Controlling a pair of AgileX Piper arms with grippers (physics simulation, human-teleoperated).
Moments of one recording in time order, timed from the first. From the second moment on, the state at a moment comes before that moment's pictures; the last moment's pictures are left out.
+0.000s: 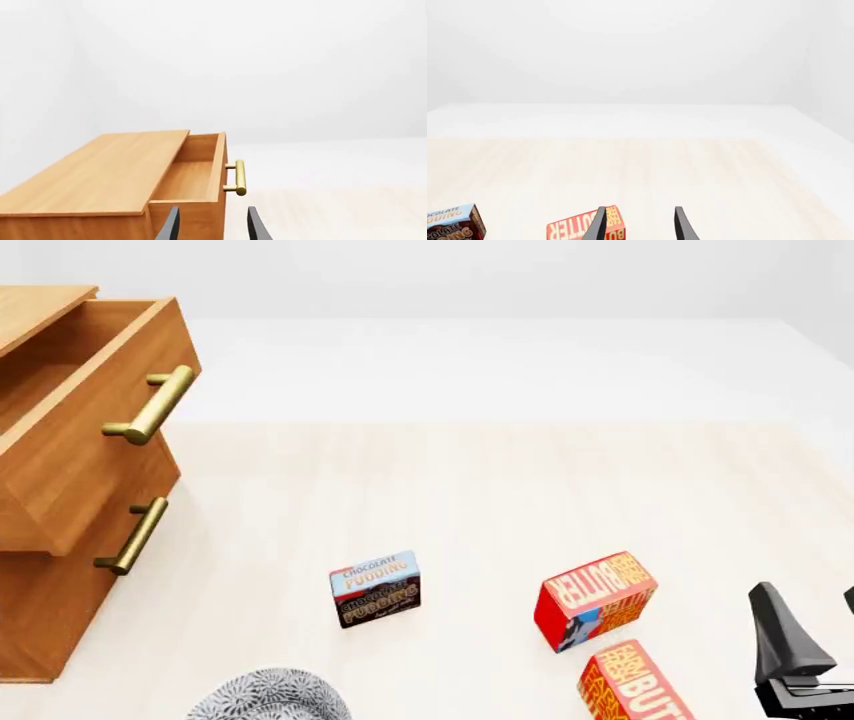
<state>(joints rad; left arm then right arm) 0.06 0.00 -0.50 0.34 0.09 0.00 0.00 0.00 0.00 -0.01</state>
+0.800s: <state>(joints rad) 0.02 0.24 -0.75 0.40 0.07 0.00 0.00 0.00 0.00 -0.01</state>
